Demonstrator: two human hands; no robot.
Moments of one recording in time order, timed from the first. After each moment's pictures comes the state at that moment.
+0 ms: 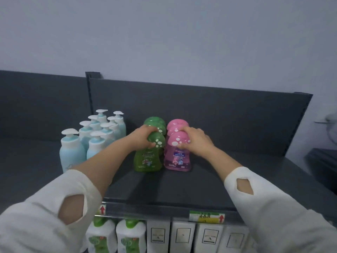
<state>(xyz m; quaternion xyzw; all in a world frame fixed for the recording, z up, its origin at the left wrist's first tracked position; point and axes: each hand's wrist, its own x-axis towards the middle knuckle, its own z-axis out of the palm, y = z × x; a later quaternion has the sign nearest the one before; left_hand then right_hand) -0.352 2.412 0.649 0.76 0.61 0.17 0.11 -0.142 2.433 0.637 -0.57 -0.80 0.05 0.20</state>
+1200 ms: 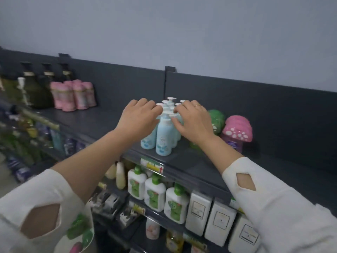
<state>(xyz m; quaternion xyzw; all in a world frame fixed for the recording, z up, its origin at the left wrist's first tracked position) -0.434 2.240 0.662 0.63 0.66 0.11 -0.38 -0.279 2.347 0.658 -0.23 -0.87 -0.20 0.38</state>
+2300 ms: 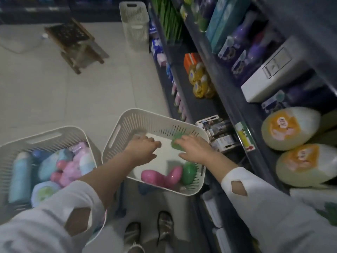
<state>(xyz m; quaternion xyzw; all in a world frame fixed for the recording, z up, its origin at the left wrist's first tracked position) -0.751 2.010 0.223 0.34 0.91 -0.05 0.24 -0.714 2.206 0.224 0.13 -0.96 0.03 -0.23</state>
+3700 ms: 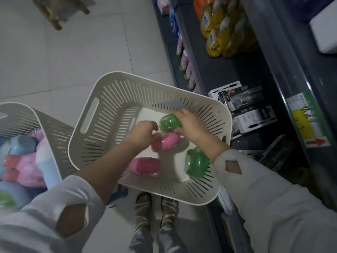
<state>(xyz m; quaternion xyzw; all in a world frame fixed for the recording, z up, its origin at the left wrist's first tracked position) -0.781 2.038 0.071 0.14 0.92 0.20 0.32 -0.765 2.216 0.053 0.00 -0.95 0.21 -0.24</state>
